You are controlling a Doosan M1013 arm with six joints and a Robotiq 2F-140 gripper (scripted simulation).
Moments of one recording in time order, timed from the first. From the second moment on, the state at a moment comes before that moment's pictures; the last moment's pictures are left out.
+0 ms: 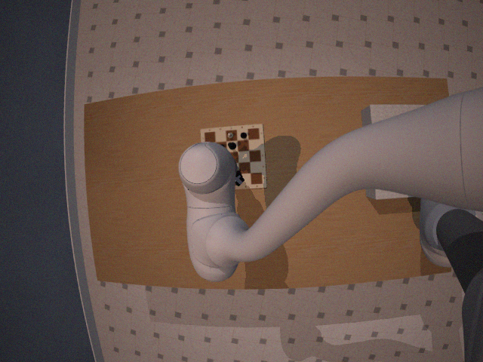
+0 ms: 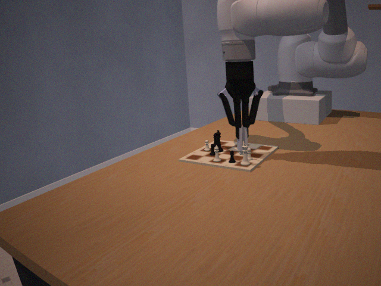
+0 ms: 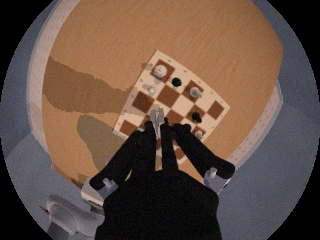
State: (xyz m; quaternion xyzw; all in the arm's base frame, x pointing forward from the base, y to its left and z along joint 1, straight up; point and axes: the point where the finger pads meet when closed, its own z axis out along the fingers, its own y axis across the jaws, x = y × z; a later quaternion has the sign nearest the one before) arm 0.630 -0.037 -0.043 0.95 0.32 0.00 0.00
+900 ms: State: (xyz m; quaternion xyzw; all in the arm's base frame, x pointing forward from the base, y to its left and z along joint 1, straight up) arm 0.630 -0.037 -0.043 0.95 0.32 0.00 0.00
